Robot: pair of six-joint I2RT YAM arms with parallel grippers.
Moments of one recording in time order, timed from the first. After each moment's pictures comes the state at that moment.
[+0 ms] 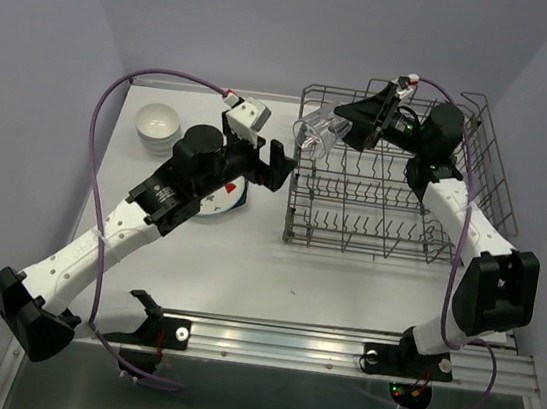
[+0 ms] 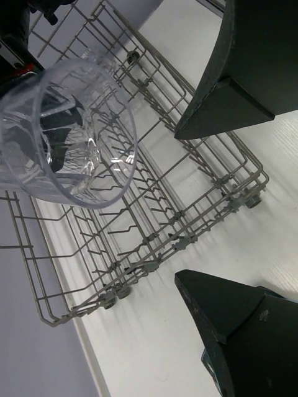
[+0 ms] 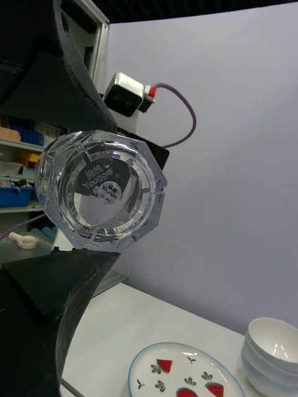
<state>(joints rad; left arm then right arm) -0.71 1.13 1.18 -0.17 0.02 -0.17 0.22 1.57 1.27 0.49 -0.98 1.49</state>
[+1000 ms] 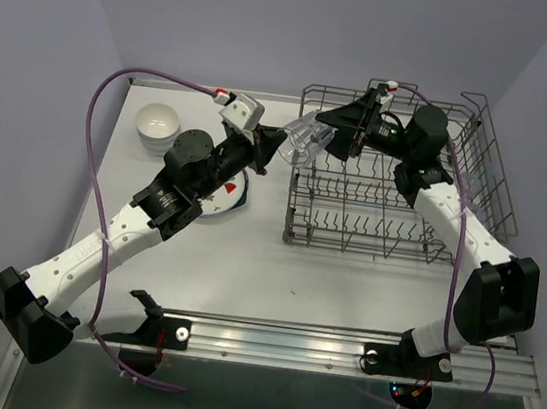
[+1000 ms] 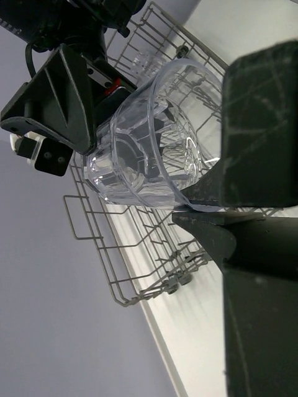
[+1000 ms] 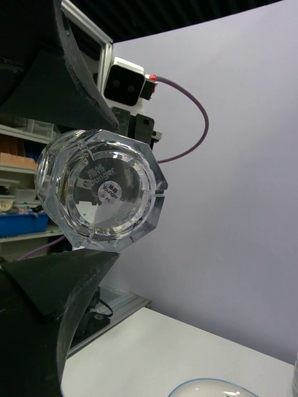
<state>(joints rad) -0.71 1.09 1.08 0.13 0.01 -0.12 0.32 1.52 1.26 0.44 -0.95 1.57</state>
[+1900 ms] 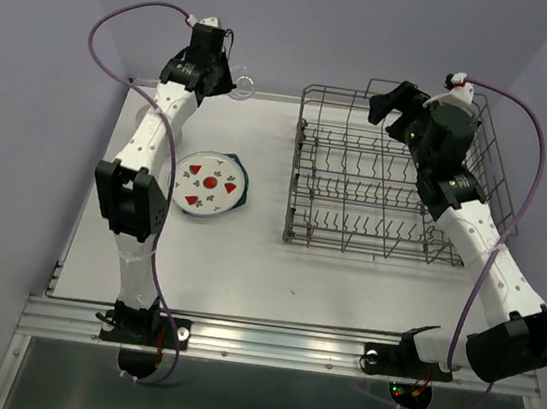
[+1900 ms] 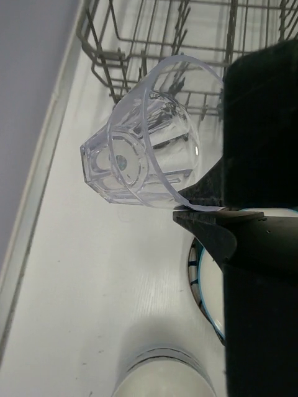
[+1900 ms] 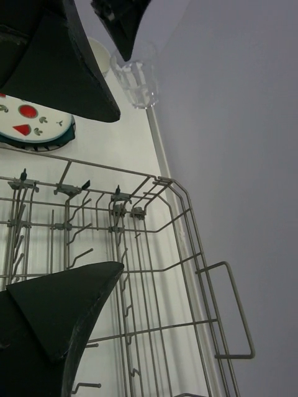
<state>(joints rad) -0.24 1.87 2.01 -0.67 -0.13 -0.44 0.33 1.32 1.33 -0.06 0.19 0.51</state>
